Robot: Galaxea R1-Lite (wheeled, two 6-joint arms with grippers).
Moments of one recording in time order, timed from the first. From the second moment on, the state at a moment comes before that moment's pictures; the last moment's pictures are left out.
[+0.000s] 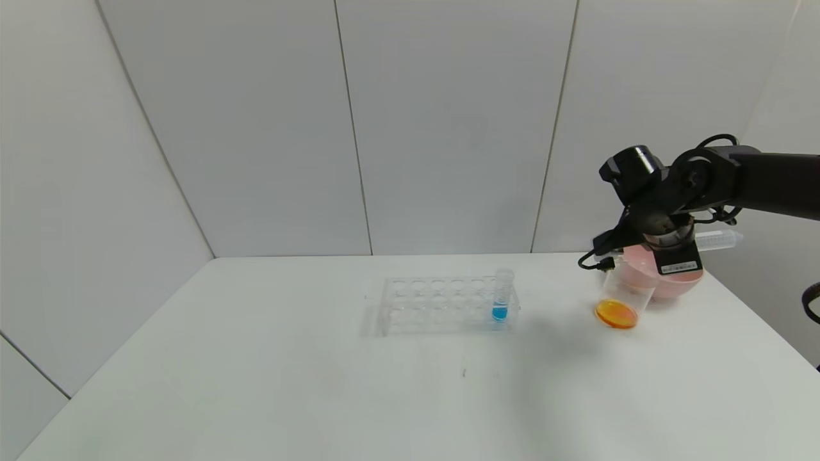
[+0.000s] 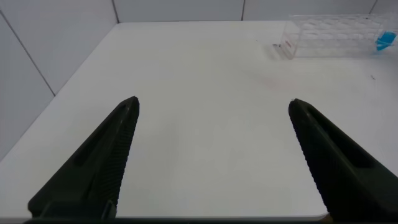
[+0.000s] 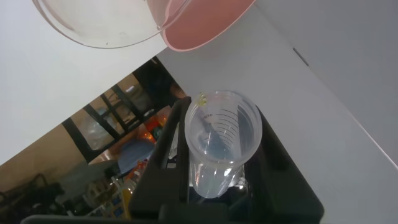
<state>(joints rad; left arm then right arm) 0.00 0.00 0.00 0.02 0.00 -0.02 0.19 2.23 -2.00 0.77 -0.84 -1.34</state>
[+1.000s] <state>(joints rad) 0.00 0.00 0.00 0.02 0.00 -0.02 0.08 2.16 -1.99 0.79 -0.29 -1.19</state>
